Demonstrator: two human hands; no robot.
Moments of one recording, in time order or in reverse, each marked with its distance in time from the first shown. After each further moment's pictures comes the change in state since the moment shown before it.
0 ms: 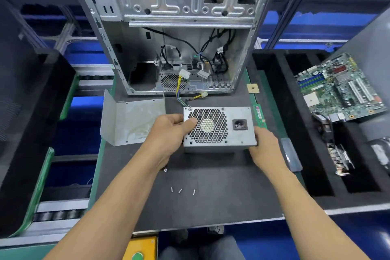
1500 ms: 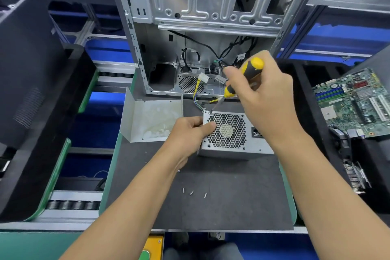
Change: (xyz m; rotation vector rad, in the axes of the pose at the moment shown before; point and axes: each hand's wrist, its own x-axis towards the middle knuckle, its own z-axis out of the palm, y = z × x) left_hand 0.007 -0.007 -0.001 -0.111 -0.046 0.018; right_hand 0.006 -0.193 -0.072 0.467 0.213 -0.482
